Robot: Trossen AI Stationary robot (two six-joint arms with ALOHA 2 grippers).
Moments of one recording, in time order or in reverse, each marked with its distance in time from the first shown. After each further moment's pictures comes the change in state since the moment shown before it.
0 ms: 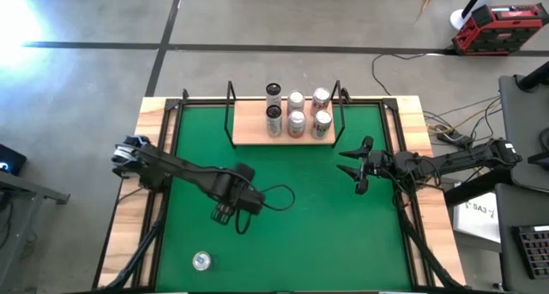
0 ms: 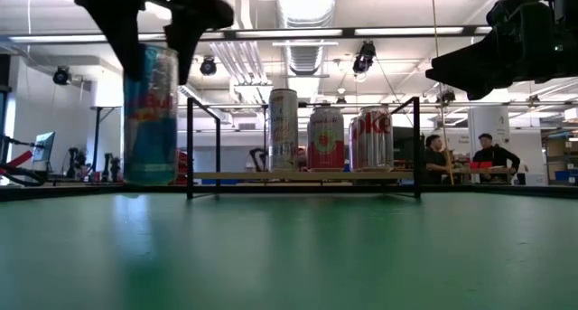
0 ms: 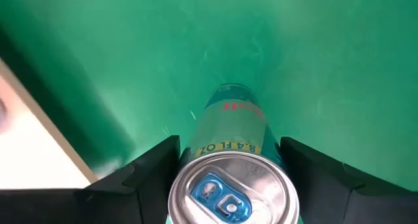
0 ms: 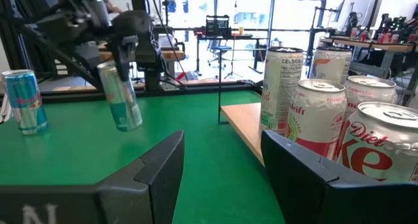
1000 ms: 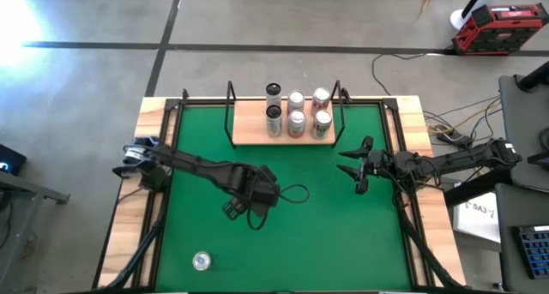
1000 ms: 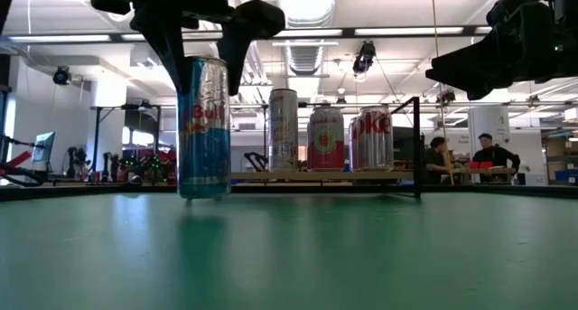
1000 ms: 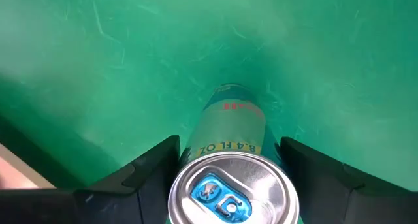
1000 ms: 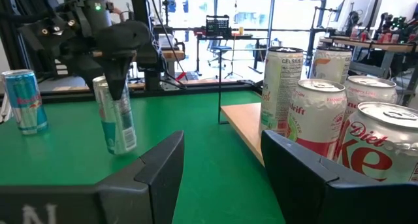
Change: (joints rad) left arm 0.078 0.087 0.065 0.151 0.088 0.403; right arm 0.000 0.000 0.000 0.000 0.000 0.000
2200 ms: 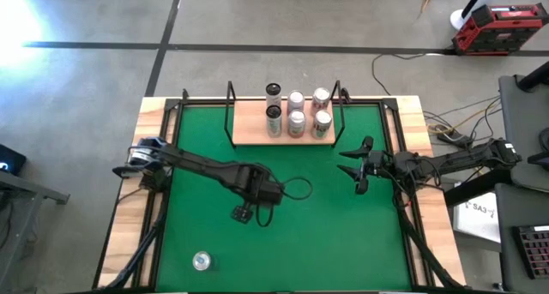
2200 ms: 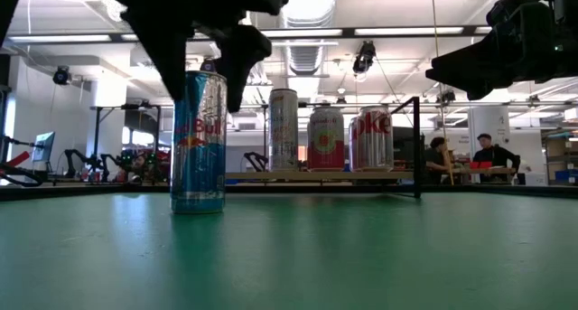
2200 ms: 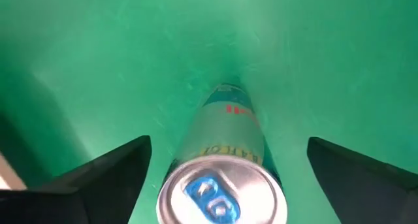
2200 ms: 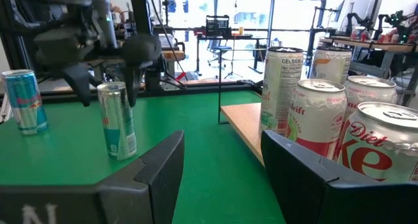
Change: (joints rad) left arm 0.024 0.055 0.024 -0.027 0.039 -0.392; right arm 0.000 -0.001 0.000 0.000 0.000 0.000
